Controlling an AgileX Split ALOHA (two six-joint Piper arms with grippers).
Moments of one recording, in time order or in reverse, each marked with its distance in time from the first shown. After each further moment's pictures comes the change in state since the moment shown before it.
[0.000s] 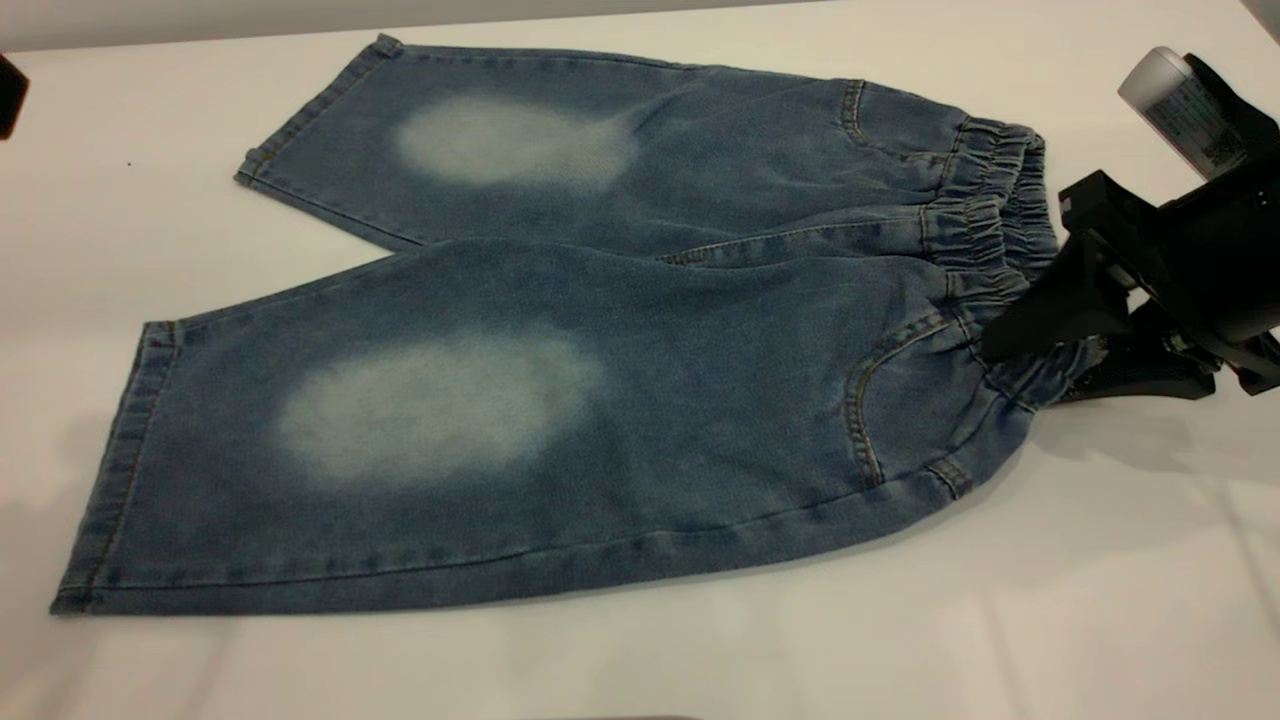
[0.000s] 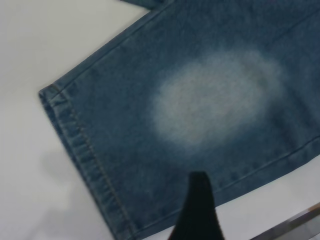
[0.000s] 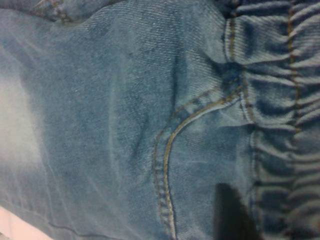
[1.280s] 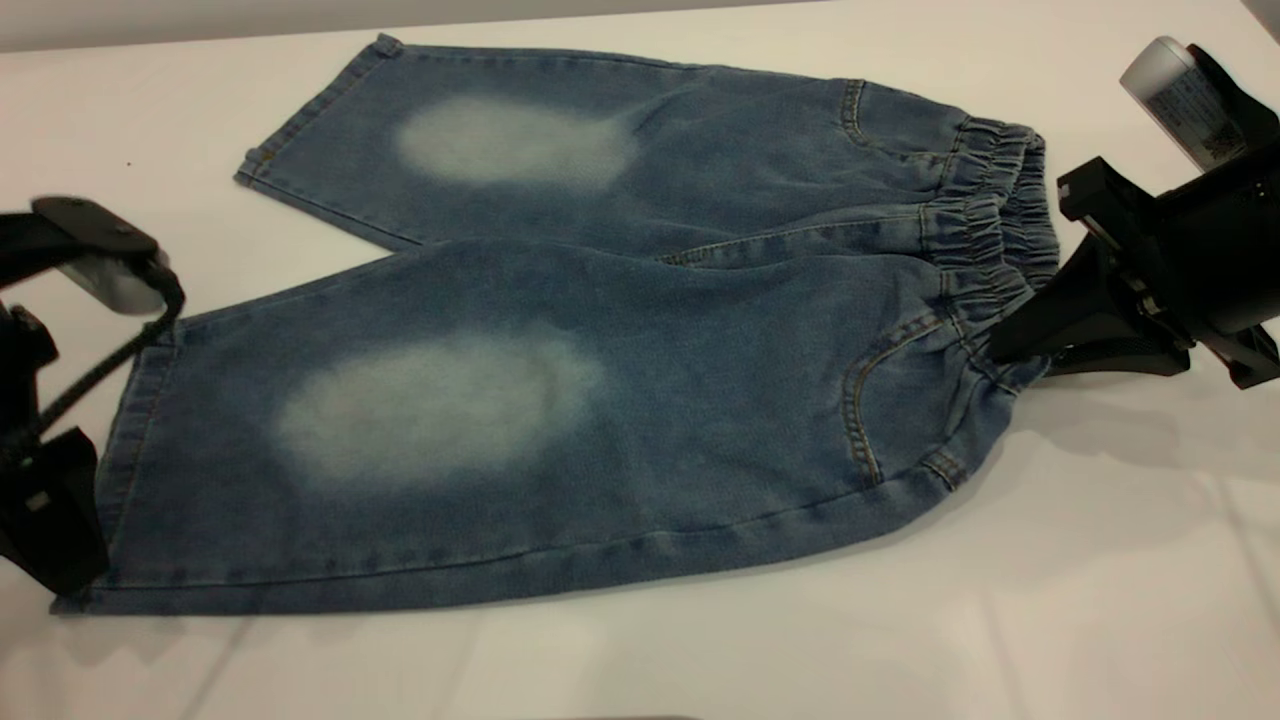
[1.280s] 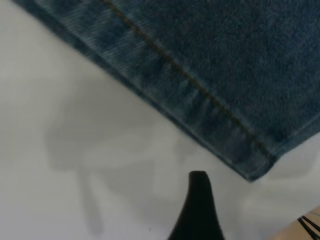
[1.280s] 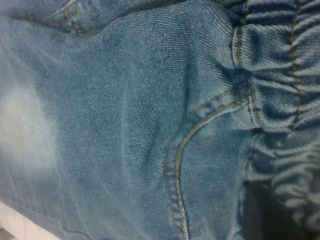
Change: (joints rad) left arm -0.101 0.702 -0.010 0.494 -0.167 0.017; right arm 0.000 0.000 0.000 0.034 0.027 -0.014
